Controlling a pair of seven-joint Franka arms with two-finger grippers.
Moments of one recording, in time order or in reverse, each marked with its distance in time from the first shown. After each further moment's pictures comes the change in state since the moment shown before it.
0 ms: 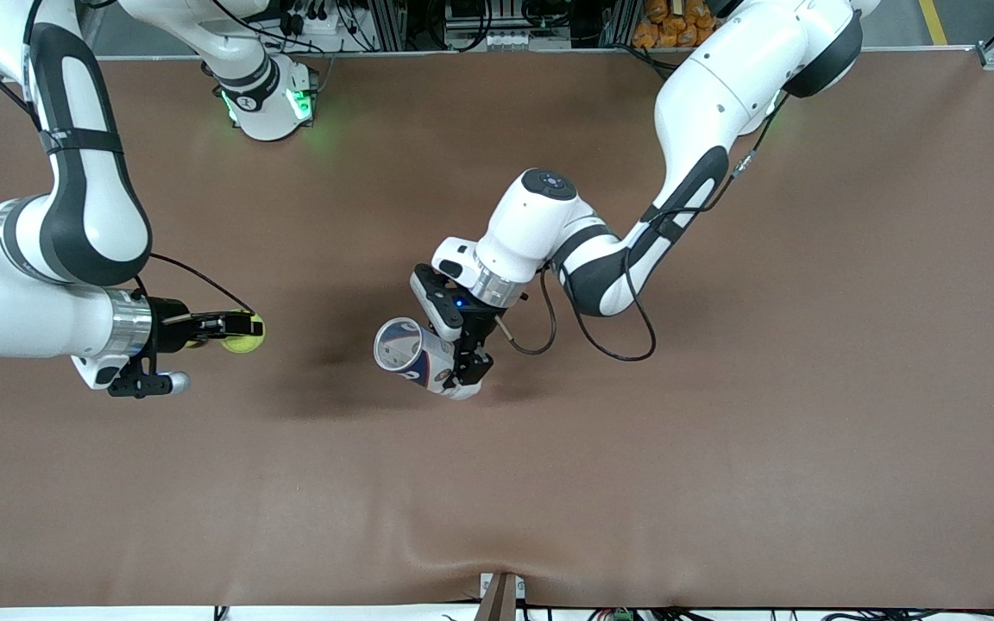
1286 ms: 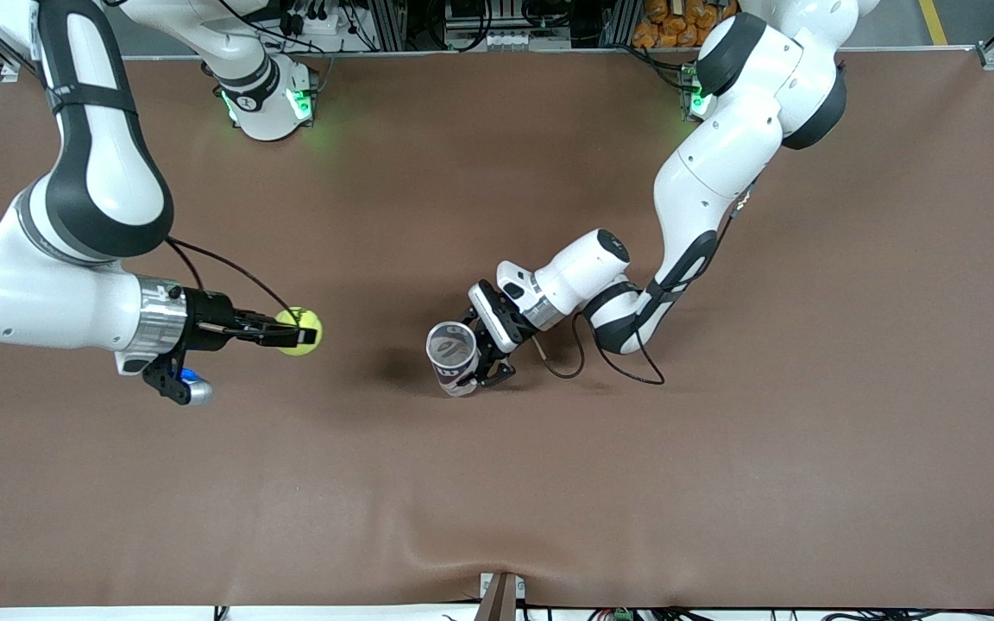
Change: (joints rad) left arm 0.072 0.242 0.057 -0.102 0.000 0.620 -0.004; right arm 0.104 -0.001 0.016 0.121 0.301 0.010 0.495
